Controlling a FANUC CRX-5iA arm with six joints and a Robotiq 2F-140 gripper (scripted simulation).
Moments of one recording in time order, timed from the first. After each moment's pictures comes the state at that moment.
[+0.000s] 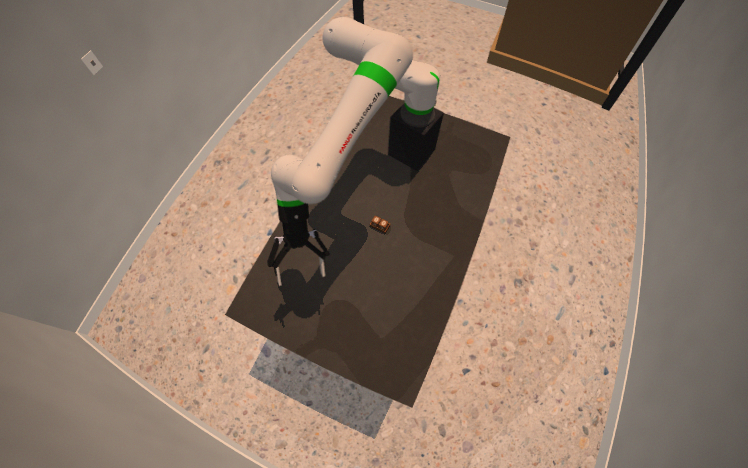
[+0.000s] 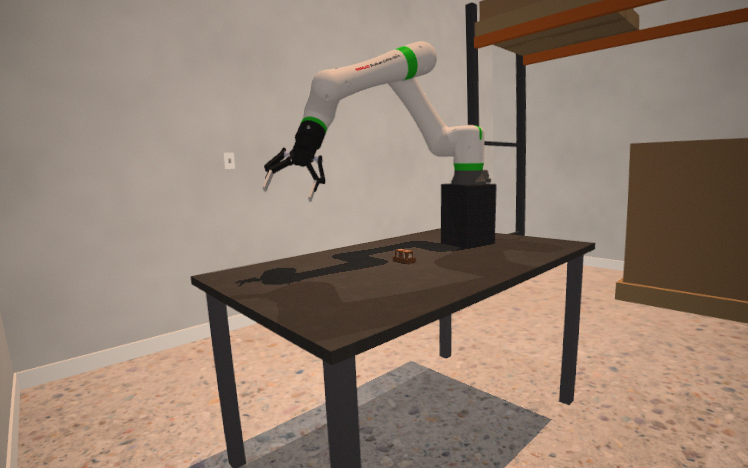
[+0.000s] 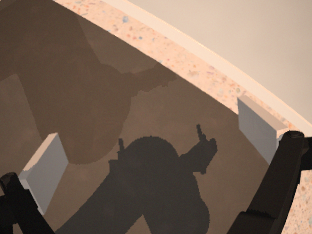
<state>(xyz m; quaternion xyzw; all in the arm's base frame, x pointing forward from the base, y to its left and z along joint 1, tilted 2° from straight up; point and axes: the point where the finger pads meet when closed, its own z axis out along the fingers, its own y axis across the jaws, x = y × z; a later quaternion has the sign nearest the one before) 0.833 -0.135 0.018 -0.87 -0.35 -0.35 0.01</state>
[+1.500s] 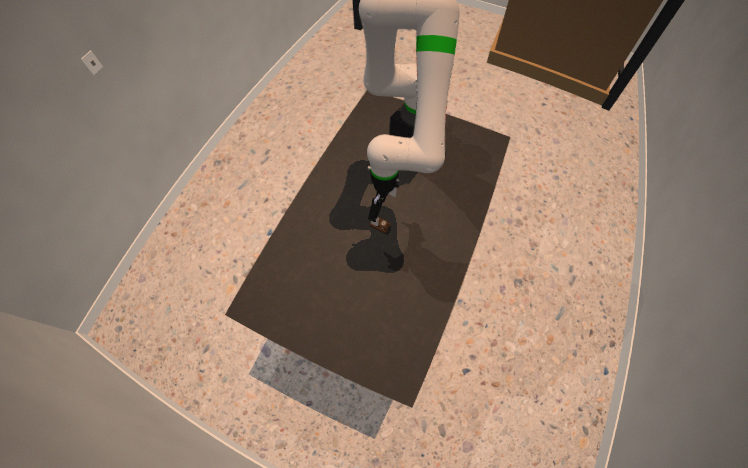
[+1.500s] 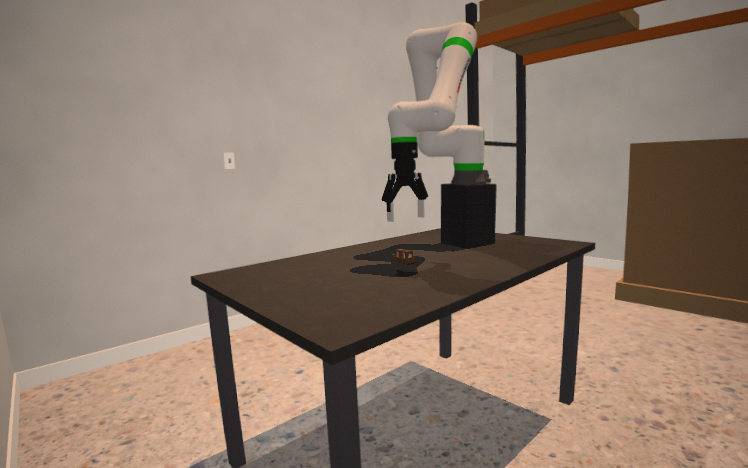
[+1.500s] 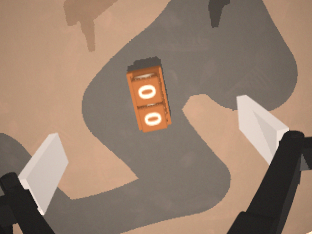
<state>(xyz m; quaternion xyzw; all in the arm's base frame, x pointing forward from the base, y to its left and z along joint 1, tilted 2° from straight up) 0.437 0.011 -0.094 -0.75 -0.66 -0.01 0.01</state>
